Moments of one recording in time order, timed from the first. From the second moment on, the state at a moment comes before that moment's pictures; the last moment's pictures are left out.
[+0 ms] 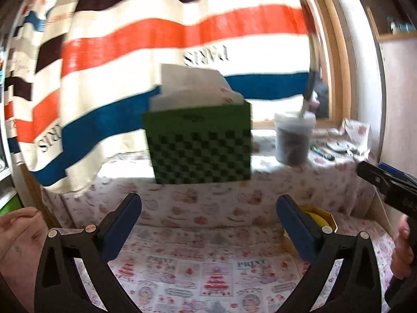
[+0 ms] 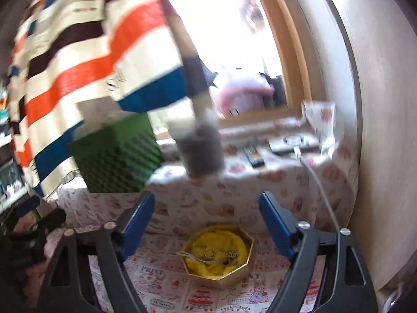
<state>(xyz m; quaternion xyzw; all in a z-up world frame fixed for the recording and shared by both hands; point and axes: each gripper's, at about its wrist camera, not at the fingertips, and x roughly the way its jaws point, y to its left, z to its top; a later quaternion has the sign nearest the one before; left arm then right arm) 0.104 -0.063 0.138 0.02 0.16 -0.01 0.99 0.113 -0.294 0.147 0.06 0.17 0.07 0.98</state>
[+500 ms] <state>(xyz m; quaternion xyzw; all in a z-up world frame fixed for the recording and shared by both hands) 0.092 -0.036 0.097 0.01 0.11 -0.06 0.99 0.091 -0.250 0.106 0.00 0.13 0.07 0.99</state>
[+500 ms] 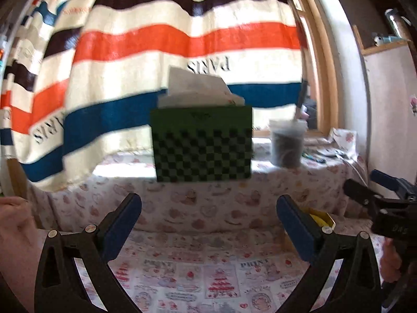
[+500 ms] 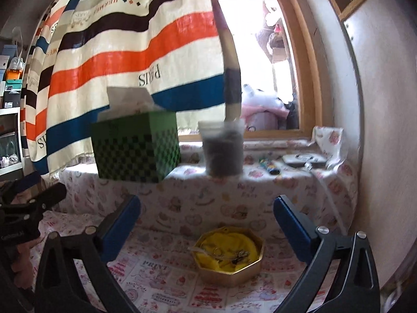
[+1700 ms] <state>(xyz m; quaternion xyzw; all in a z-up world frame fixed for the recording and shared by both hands) 0.130 -0.038 0.041 0.00 0.16 -0.06 0.99 0.104 -0.241 0.059 -0.03 0.18 0.05 0.98</state>
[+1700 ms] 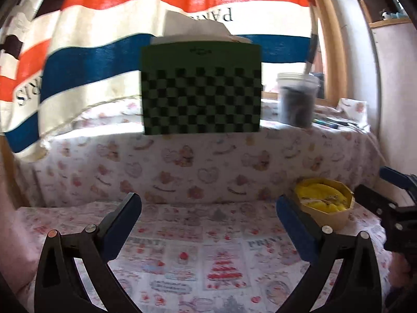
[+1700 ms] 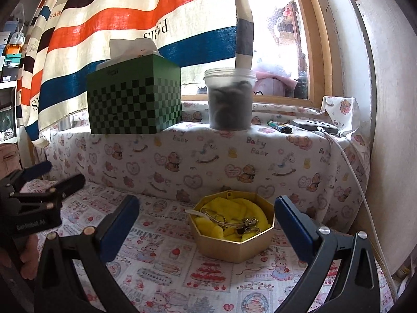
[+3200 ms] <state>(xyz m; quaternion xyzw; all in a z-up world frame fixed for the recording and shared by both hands) 0.126 -0.035 0.042 0.00 0.15 -0.04 0.99 0.102 -0.242 0.060 -0.03 0.18 0.05 0.98</state>
